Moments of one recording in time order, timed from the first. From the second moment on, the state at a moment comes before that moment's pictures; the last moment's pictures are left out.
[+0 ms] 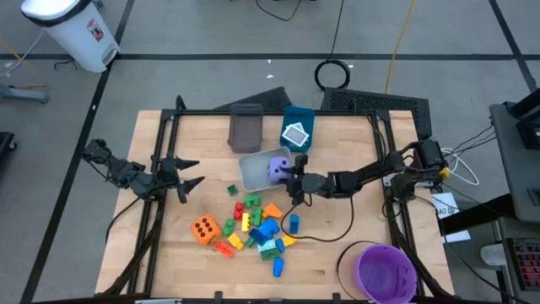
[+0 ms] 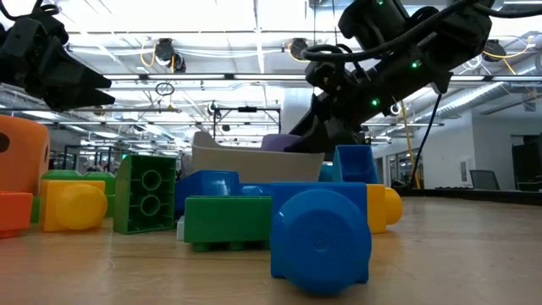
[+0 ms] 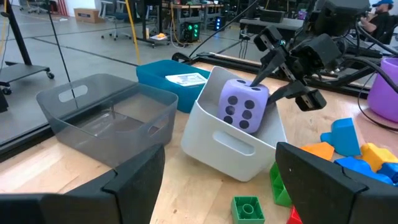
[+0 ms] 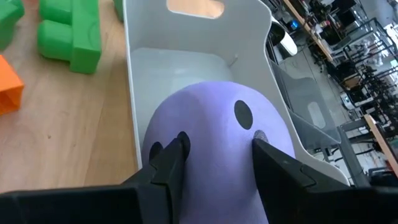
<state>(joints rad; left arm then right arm) -0.56 0.02 0.15 -0.41 -0.91 -0.34 0.09 1.71 0.73 0.49 0.53 -0.51</state>
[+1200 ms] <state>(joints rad) -0.56 0.02 0.15 -0.41 -0.91 -0.34 0.09 1.56 0.73 0.43 0.52 -0.23</state>
